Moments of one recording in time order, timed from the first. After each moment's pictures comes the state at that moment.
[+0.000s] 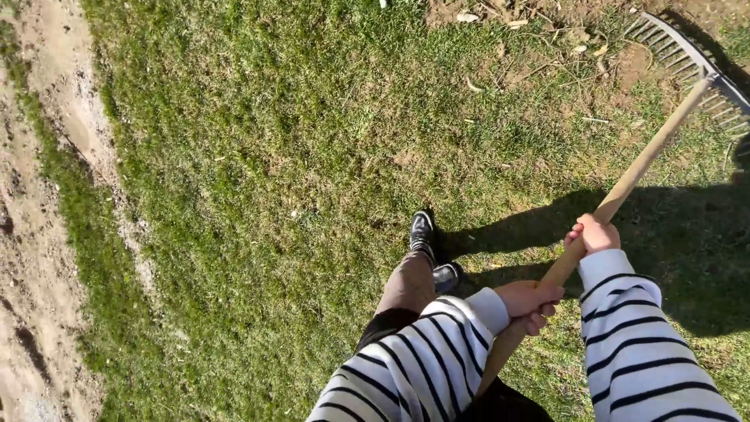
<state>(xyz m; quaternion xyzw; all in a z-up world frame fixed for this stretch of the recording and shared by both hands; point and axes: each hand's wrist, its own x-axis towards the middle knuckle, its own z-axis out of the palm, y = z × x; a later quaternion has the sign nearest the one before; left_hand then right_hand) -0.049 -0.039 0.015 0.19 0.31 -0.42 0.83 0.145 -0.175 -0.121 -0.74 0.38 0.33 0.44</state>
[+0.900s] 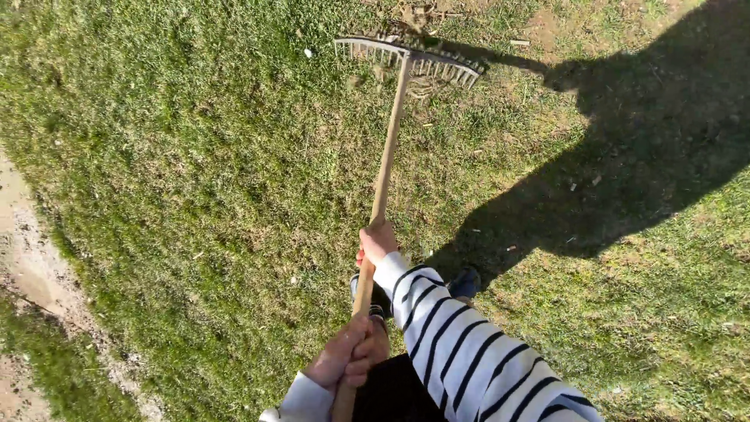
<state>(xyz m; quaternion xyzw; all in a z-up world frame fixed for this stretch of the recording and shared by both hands) -0.322 0.266 0.020 0.22 0.42 -0.31 0.83 -0.123 0.221 -0.048 -0.63 0.35 0.43 0.54</state>
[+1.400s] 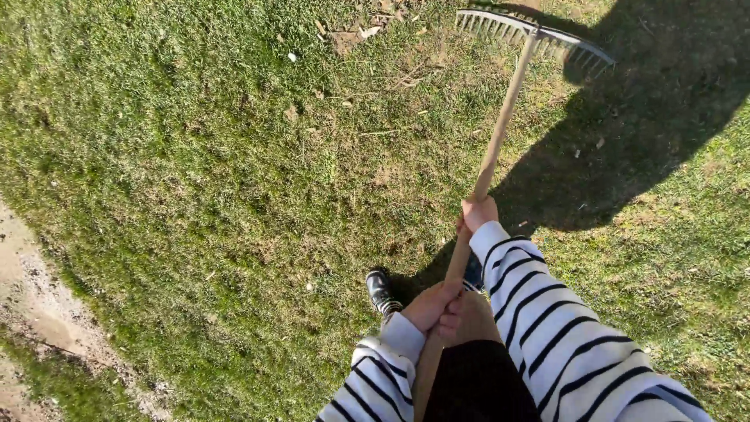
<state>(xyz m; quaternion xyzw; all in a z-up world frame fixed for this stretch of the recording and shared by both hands) -0.251 0.203 -0.031 0.27 0.21 -0.44 0.83 -0.082 0.092 -0.117 -0.77 0.34 0.26 0.47</state>
